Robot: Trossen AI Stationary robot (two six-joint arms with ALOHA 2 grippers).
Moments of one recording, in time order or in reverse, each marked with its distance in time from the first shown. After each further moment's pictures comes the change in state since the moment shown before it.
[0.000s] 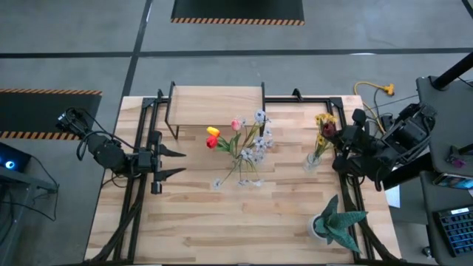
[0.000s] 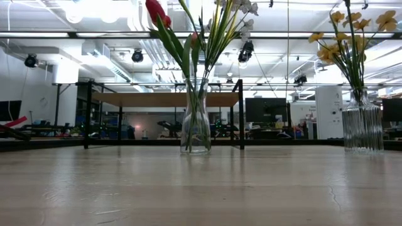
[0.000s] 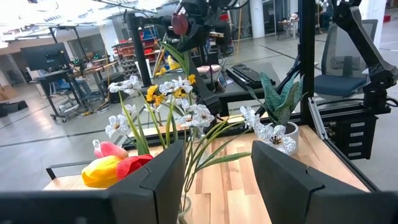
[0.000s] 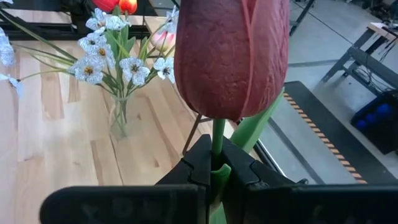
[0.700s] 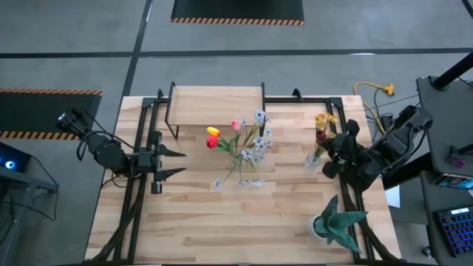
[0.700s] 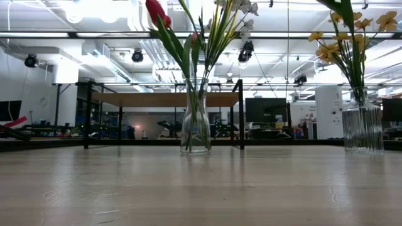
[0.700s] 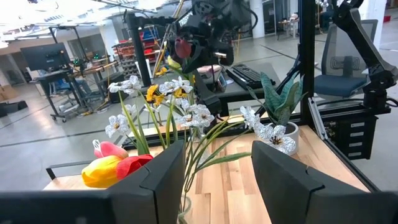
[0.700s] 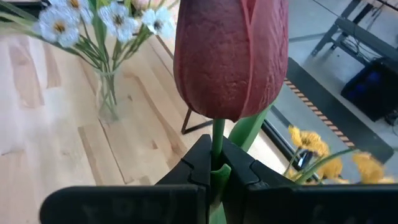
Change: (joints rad) left arm 0.000 0.000 0.000 0.000 0.000 0.000; right arm 0.000 -0.009 -0.202 0.019 -0.001 0.217
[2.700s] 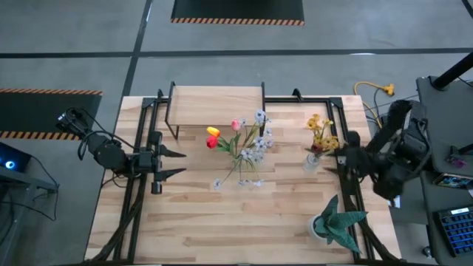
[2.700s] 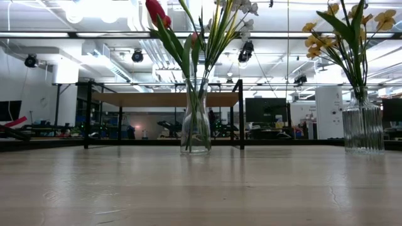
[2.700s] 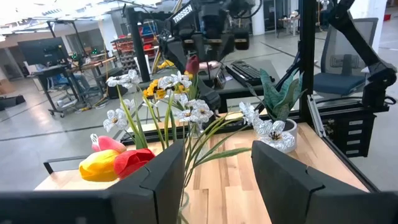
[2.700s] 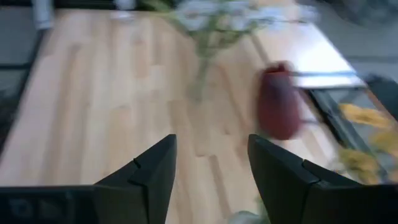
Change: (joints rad) left arm 0.000 0.000 0.000 -0.020 0.000 -0.026; right arm 0.244 -0.050 0.032 0.037 -0.130 -0.047
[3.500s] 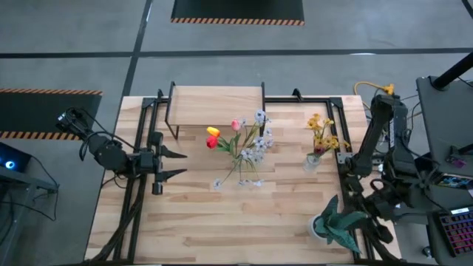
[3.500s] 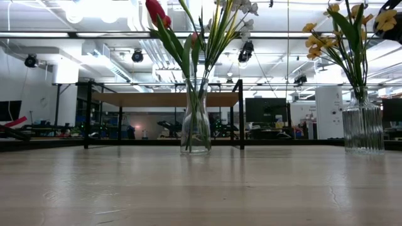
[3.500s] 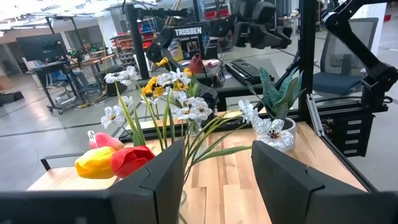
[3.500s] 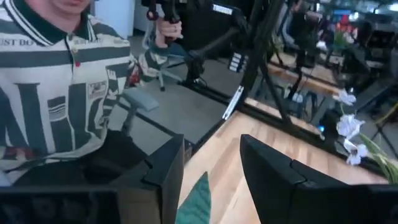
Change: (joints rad) left arm 0.000 0.010 0.000 -0.003 0.000 -0.019; right arm 0.424 -0.106 -0.465 1.219 -0.014 -0.873
